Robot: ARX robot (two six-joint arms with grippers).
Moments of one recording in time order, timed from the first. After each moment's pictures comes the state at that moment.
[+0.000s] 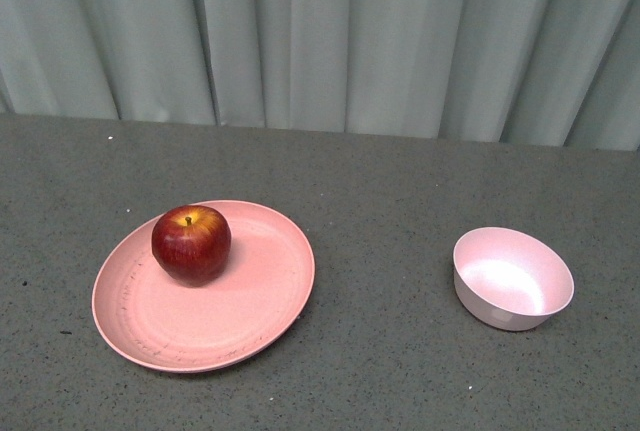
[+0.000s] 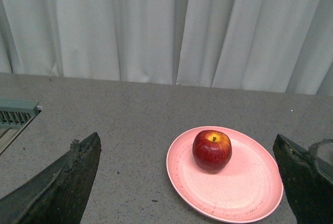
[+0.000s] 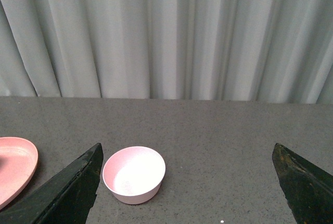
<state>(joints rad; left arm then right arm) 0.00 0.00 0.02 0.00 0.00 0.00 0.00 0.00 0.01 0.00 0.00 -0.01</state>
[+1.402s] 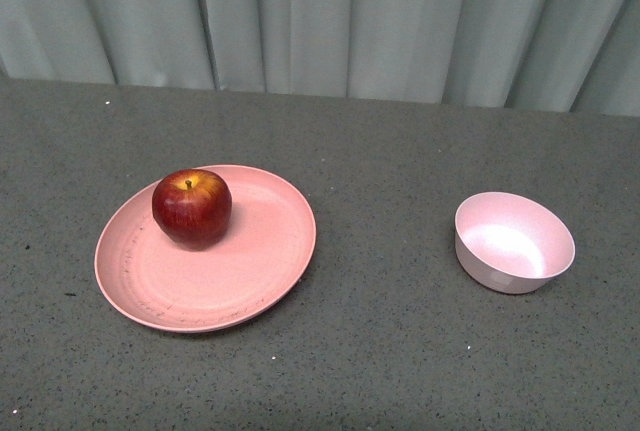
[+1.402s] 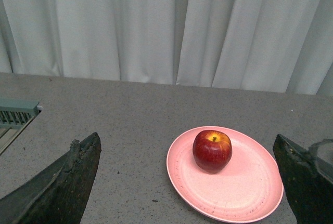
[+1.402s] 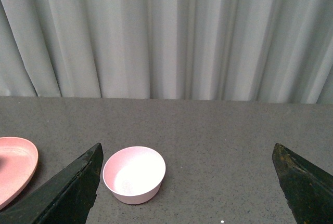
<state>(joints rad) 0.00 0.00 0.02 0.00 0.00 0.00 0.00 0.00 0.01 0.00 0.00 -0.01</state>
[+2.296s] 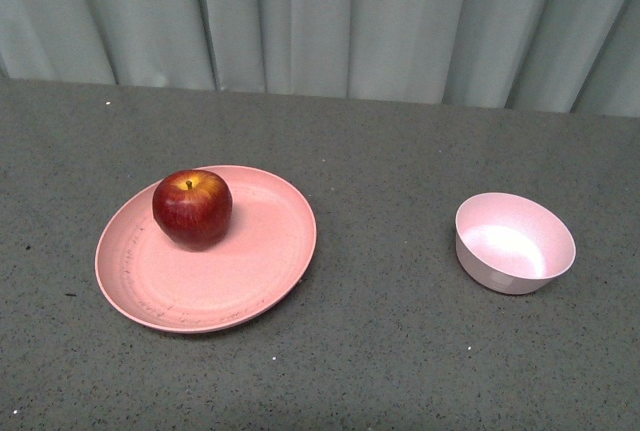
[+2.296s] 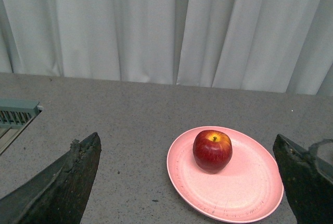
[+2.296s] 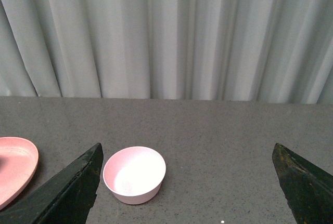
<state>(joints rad) 0.00 0.00 0.02 0.00 0.00 0.00 0.00 0.00 0.01 0.00 0.00 -0.01</state>
